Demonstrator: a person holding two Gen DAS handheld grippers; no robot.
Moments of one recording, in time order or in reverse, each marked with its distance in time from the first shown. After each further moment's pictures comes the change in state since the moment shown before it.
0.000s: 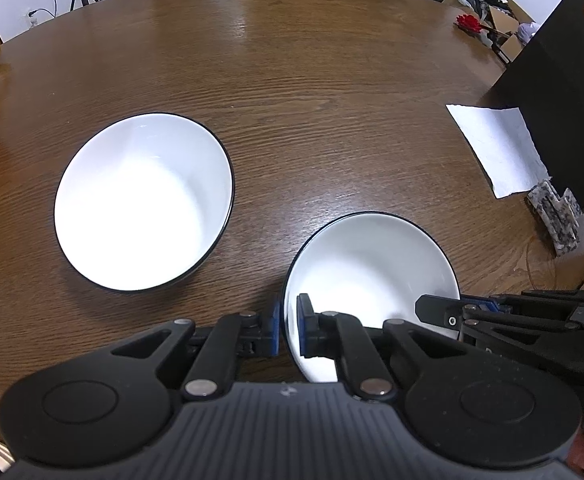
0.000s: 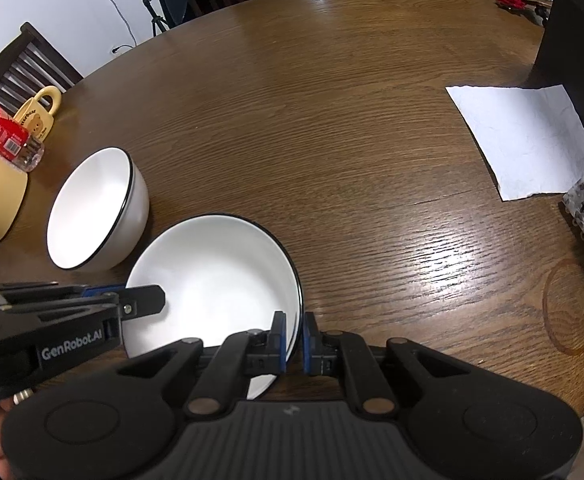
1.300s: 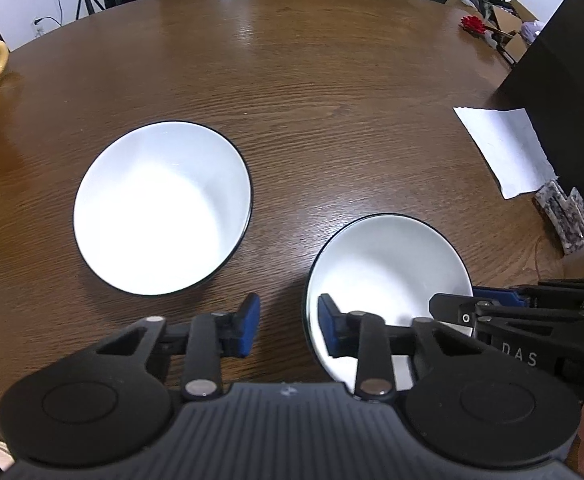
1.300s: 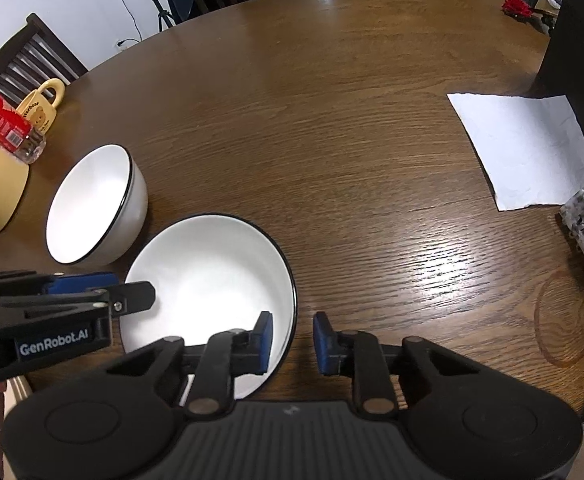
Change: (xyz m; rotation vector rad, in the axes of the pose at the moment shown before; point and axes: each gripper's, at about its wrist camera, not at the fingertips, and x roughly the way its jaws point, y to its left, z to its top) left arm -0.005 0.005 0.001 0.014 -0.009 0.023; right arm -0.003 0.000 0.004 -0.033 0.009 -0.005
